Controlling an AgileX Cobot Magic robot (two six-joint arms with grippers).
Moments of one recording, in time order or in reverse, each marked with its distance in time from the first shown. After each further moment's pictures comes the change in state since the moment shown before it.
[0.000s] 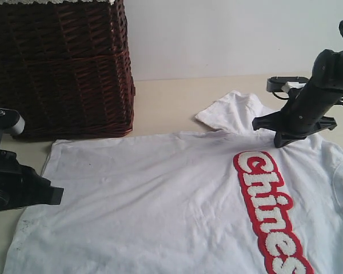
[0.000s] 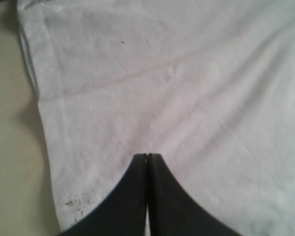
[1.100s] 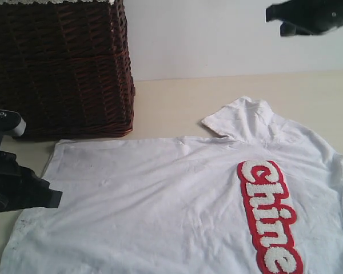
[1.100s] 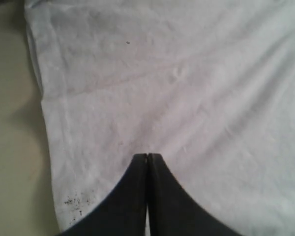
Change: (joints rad) left arm 0.000 0.000 0.000 0.035 0.003 0.001; right arm 0.000 -0.403 -0.040 0.267 -0.053 -0.263
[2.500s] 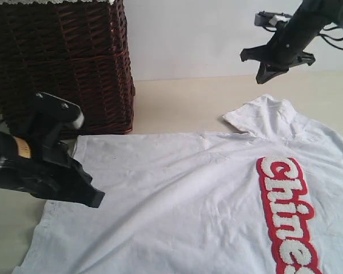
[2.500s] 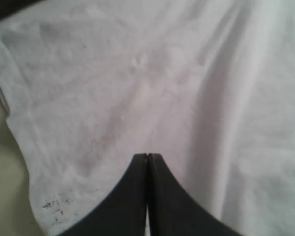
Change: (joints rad) left arm -0.154 0.139 -0.175 -0.001 0.080 0.088; right arm -0.023 0.726 -0.946 -0.180 0.645 0.228
